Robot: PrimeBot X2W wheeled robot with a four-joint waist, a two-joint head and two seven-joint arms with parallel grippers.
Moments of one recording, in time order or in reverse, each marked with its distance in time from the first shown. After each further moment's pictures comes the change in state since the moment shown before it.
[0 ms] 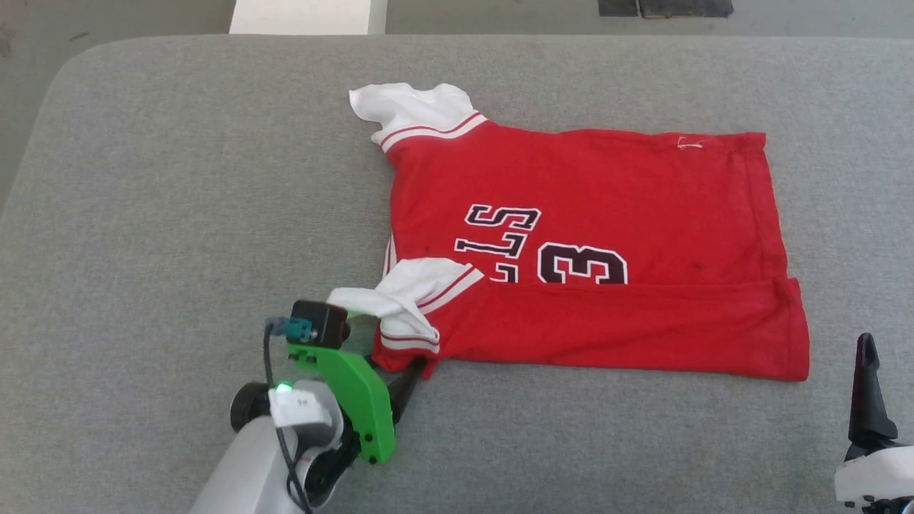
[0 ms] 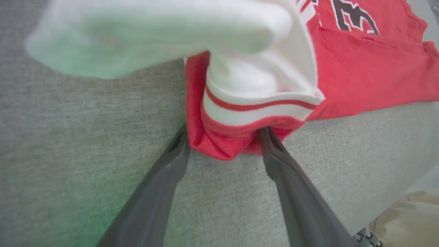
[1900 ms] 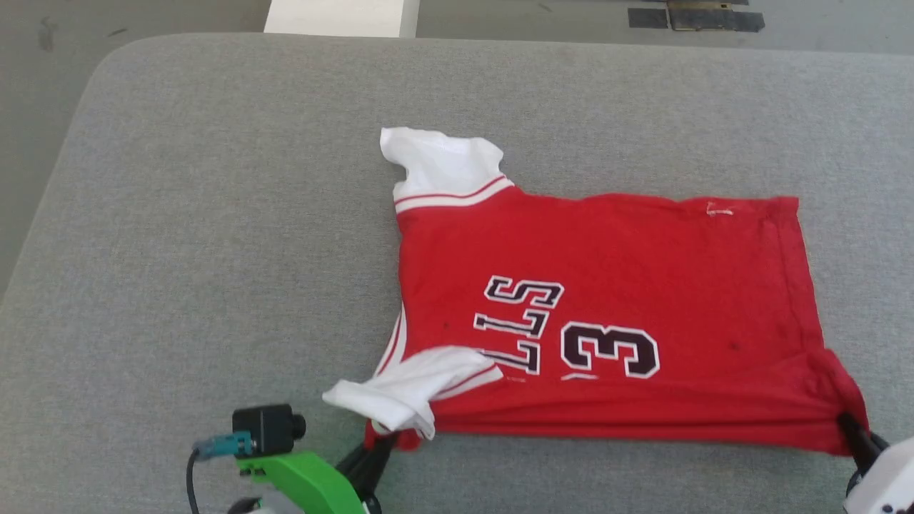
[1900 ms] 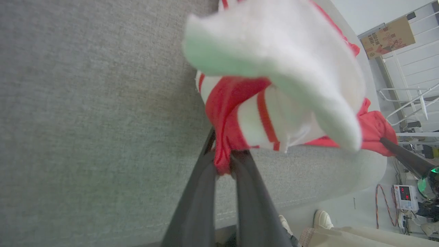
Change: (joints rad) left arm 0.358 0.014 0.073 -0.380 -0.215 0.079 -0.081; right arm 0.000 0.008 -0.087 -0.052 0.147 0.001 0.680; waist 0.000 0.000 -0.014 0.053
